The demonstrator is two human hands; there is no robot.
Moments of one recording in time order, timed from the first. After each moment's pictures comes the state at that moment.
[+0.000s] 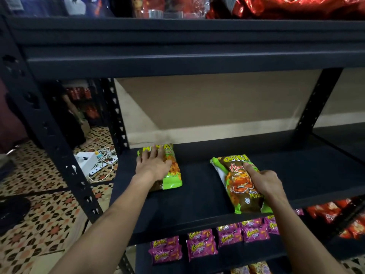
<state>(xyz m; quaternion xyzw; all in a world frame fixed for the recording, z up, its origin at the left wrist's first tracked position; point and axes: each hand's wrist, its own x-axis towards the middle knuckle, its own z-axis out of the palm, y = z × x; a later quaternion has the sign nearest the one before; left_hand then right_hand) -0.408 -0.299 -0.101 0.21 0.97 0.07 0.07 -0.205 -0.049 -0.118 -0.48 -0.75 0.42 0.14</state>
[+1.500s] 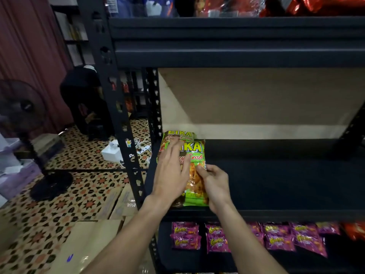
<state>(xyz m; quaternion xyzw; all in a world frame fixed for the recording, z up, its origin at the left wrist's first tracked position) -0.305 -0.370 -0.092 0.26 0.86 0.39 -0.21 -0.265 -0.250 -0.122 -0.21 -0.60 0.75 0.16</state>
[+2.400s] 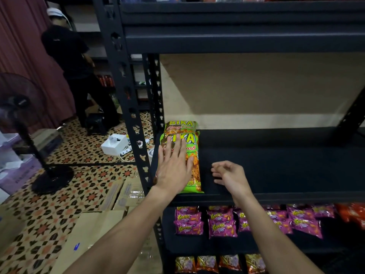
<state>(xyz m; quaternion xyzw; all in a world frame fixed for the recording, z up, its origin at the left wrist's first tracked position) -0.315 -0.379 -0.123 0.23 0.96 0.09 -0.14 -0.238 -0.215 -0.140 -0.21 -0.71 0.66 0.14</state>
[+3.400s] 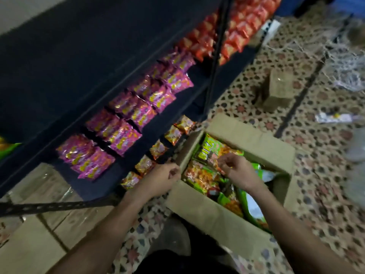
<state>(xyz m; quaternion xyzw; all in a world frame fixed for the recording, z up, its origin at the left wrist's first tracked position) -0.098 -0.284 -0.318 0.52 0.73 0.06 0.44 0.145 -0.184 -0.324 -0.55 -0.69 0.46 0.08</state>
